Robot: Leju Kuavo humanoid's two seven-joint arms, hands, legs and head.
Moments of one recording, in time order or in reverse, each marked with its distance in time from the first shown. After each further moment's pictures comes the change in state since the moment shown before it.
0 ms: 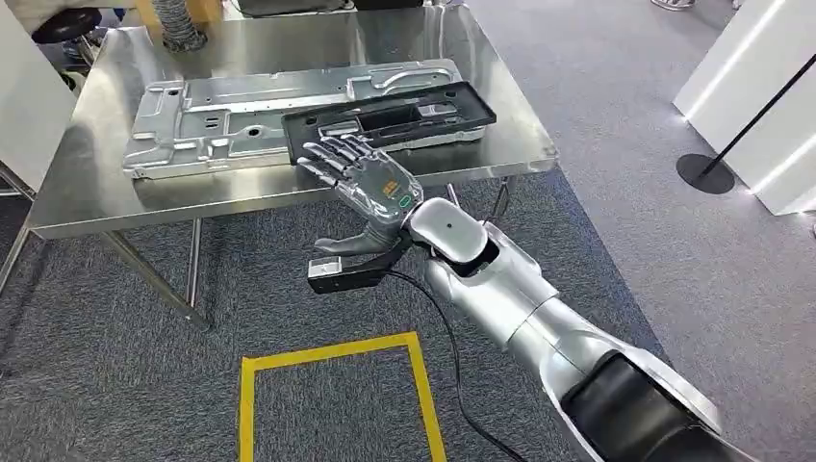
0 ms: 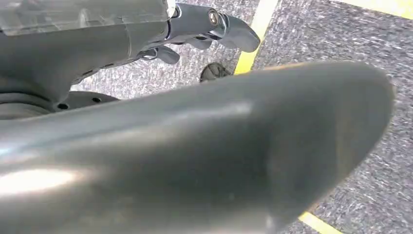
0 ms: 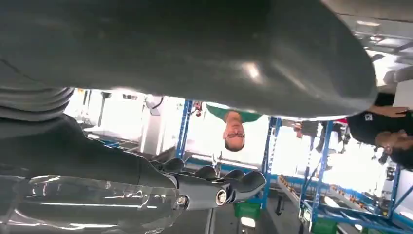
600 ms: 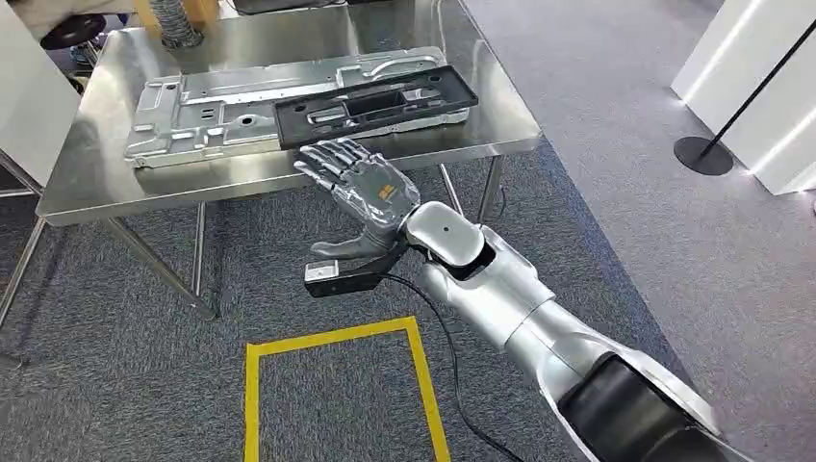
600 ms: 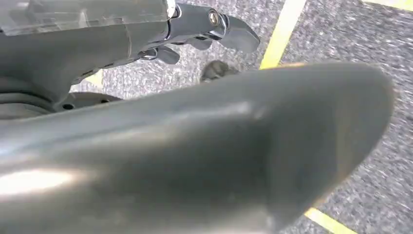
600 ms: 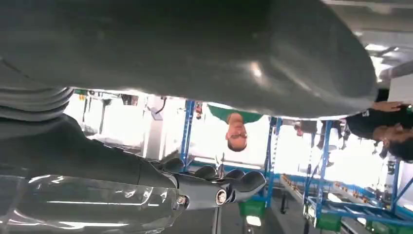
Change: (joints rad) left arm 0.002 0.001 -0.006 0.000 -0.006 -0.003 0.000; right arm 0.015 0.011 0.002 0.003 -0.004 -0.005 0.002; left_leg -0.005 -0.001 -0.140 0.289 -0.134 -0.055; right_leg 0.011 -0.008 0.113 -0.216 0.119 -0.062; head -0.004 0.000
